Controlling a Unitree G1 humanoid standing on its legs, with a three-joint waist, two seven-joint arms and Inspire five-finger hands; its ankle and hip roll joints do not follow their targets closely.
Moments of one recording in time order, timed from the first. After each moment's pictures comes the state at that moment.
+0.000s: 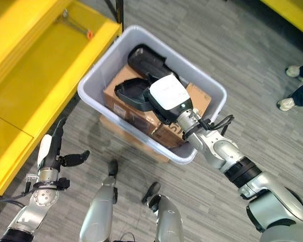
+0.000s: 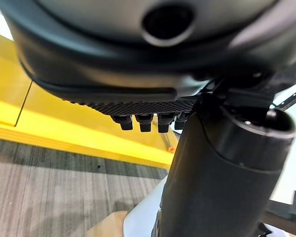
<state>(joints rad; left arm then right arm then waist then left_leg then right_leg) 0.02 0.58 -0.13 0.16 0.12 -0.11 0.42 -0.75 -0.84 0.65 0.13 -0.66 -0.09 -0.29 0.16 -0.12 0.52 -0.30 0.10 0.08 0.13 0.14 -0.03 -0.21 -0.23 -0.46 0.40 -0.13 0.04</state>
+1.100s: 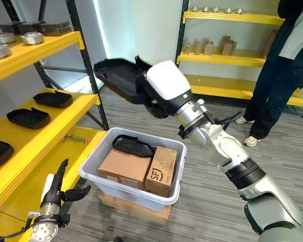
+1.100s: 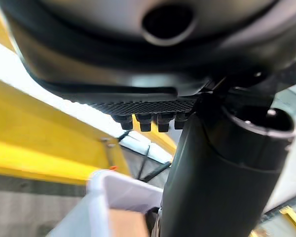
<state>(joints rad) 0.35 0.40 -0.03 0.15 0.08 -0.08 0.30 -0.76 -0.75 0.60 0.09 -0.56 -0.15 -0.22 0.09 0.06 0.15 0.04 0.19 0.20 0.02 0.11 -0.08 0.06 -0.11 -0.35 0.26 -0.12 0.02</state>
